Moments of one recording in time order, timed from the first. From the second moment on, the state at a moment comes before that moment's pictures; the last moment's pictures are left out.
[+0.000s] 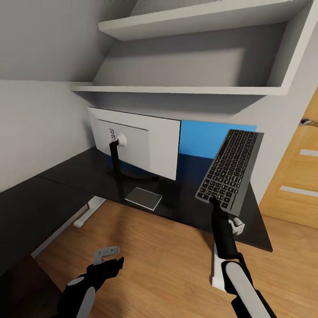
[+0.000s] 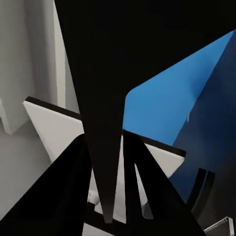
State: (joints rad) left arm -0.08 -0.08 -0.05 -1.54 0.25 0.68 0.20; right arm -0.21 -0.03 0.22 -1.52 -1.36 -0.34 0.17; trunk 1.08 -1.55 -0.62
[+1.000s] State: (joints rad) left arm -0.08 -0.07 -0.05 -1.35 0.25 0.55 0.20; right arm -0.21 -0.04 0.14 -1.56 -1.37 -0.10 -0.33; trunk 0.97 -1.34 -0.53
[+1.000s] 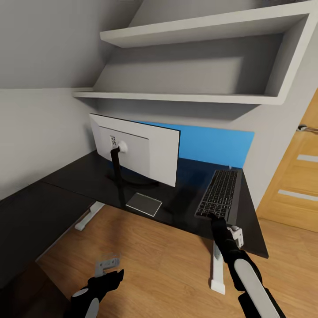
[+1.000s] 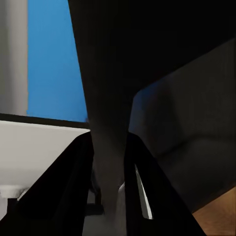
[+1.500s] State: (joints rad) left arm -0.08 -0.01 -0.05 -0.93 0.25 0.08 0.19; right arm -0.56 -0.04 0.08 -1.56 -1.55 -0.05 -0.78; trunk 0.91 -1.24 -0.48
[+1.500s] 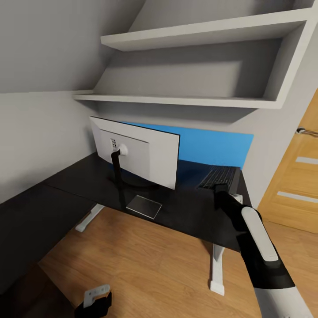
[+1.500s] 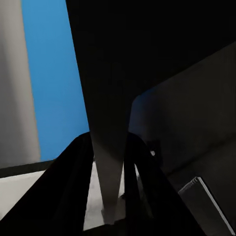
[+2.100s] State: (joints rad) left arm -0.08 -0.01 -0.06 -0.85 0.24 0.07 0.20; right arm -0.52 -0.07 0.02 -1.57 -1.53 -0.05 -0.73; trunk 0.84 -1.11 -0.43
